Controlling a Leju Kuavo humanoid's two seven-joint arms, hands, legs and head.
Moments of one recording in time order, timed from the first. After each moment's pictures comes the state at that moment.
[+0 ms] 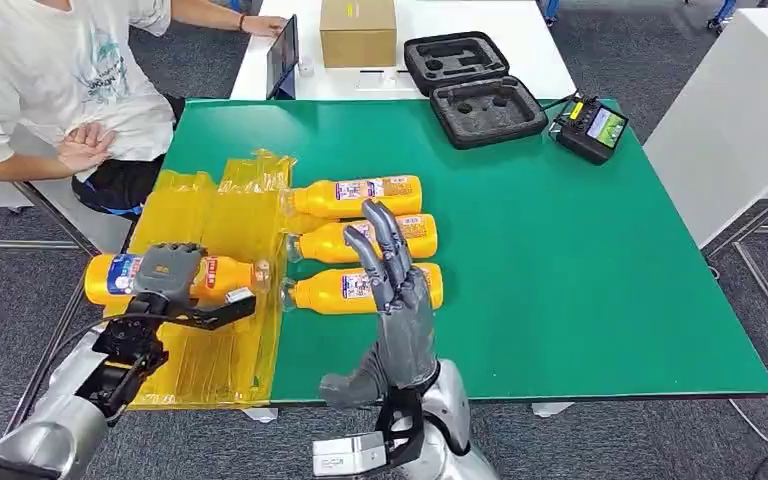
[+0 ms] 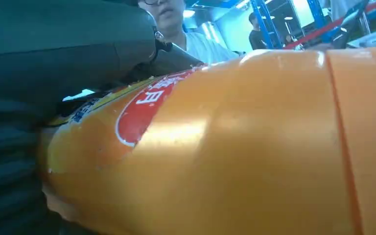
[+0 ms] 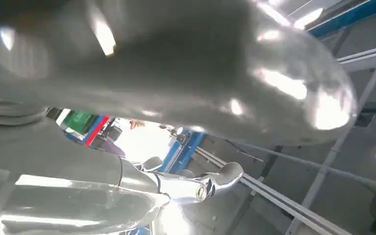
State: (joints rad) left arm -0.58 0.14 -0.25 -0.66 -1.37 0.41 -0.11; right arm -0.13 0.26 0.42 -1.55 0.73 -0.70 -0.70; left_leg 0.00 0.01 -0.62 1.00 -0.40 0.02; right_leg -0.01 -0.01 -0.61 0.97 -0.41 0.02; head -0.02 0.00
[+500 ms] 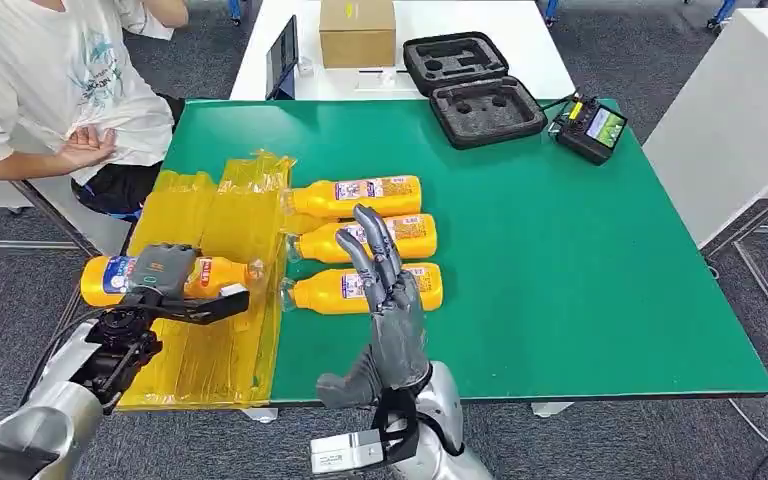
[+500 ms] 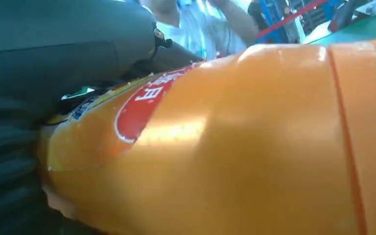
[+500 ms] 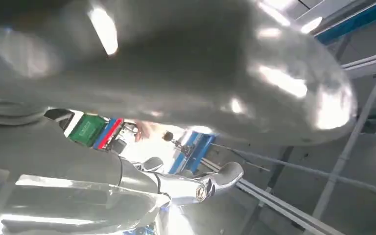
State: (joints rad) left arm -0.64 0.15 -0.23 -0.56 -1.30 0.32 -0.17; right arm -0.14 0.26 0.45 -1.51 0.68 -0.70 -0.70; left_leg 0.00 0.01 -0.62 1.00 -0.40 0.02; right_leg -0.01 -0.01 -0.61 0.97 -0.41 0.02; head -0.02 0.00
